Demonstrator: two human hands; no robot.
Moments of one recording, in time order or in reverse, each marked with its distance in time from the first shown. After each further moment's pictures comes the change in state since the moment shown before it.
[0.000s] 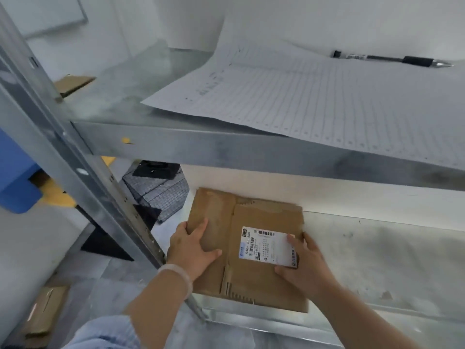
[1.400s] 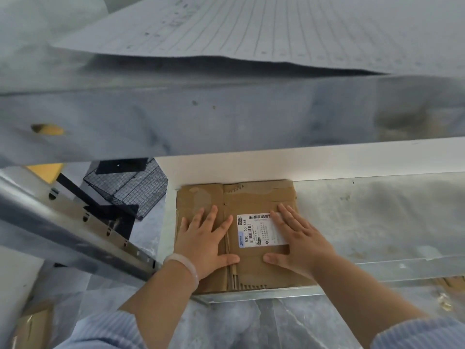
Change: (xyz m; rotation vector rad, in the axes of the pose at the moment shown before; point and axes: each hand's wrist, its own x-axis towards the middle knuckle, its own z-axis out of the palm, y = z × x) left_hand 0.042 -0.002 0.021 0.647 -0.239 0.598; right_hand 0.015 -0.003 0.029 -0.417 -0.056 -0.154
